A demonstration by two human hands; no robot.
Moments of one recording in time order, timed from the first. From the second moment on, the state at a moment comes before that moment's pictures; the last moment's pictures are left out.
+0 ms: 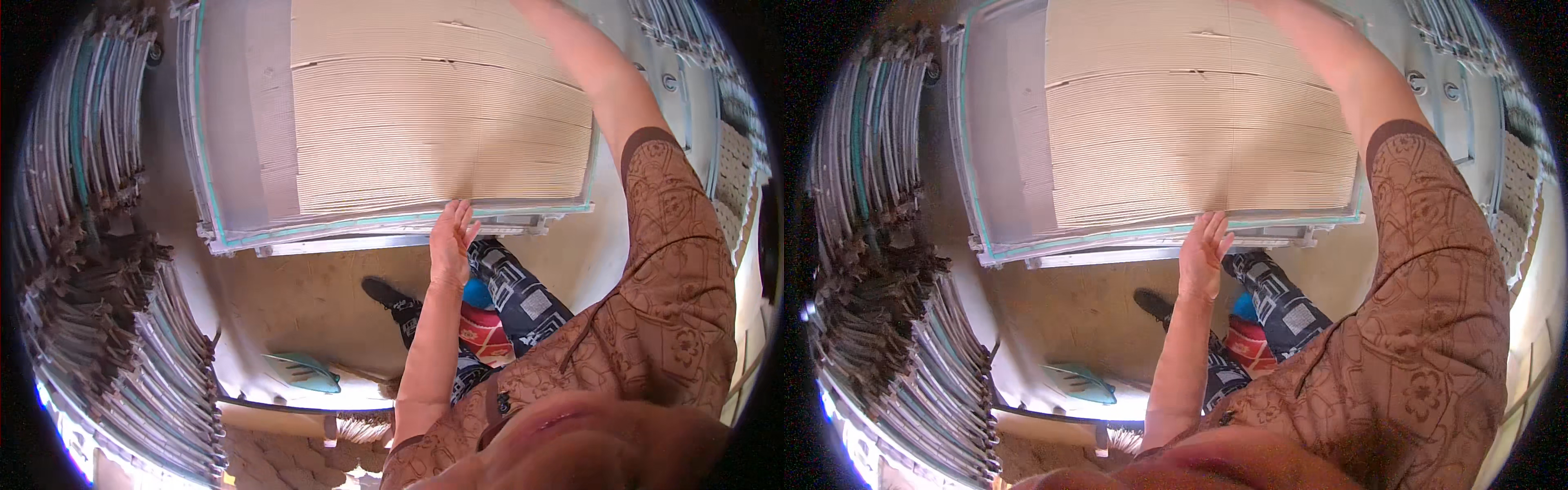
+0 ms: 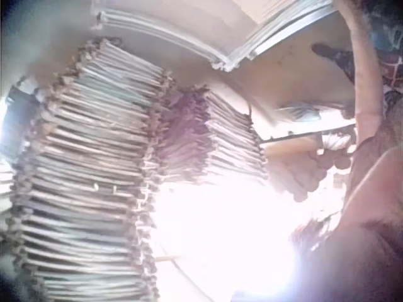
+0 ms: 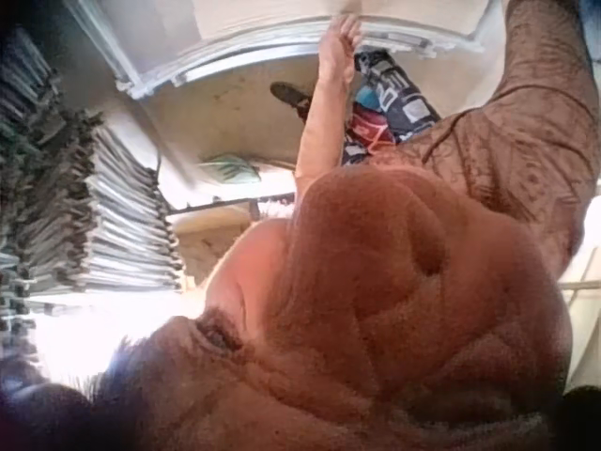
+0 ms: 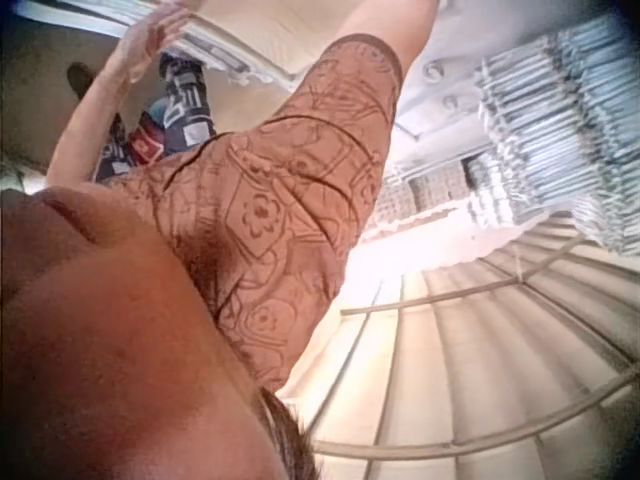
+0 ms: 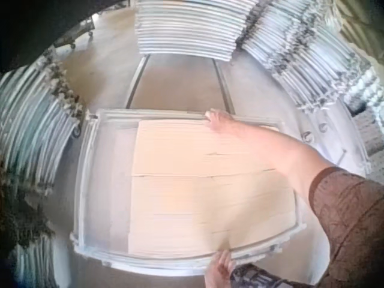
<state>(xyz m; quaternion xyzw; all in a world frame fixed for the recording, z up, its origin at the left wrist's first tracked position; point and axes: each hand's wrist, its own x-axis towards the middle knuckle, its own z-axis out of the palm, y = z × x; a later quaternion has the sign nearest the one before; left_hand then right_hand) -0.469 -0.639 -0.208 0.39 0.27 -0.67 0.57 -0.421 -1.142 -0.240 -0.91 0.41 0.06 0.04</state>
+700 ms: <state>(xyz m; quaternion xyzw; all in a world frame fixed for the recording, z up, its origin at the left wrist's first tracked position) -0.463 -0.747 -0.220 0.49 0.13 -0.63 0.59 -0.465 -0.973 -0.241 -0.92 0.30 0.00 0.25</state>
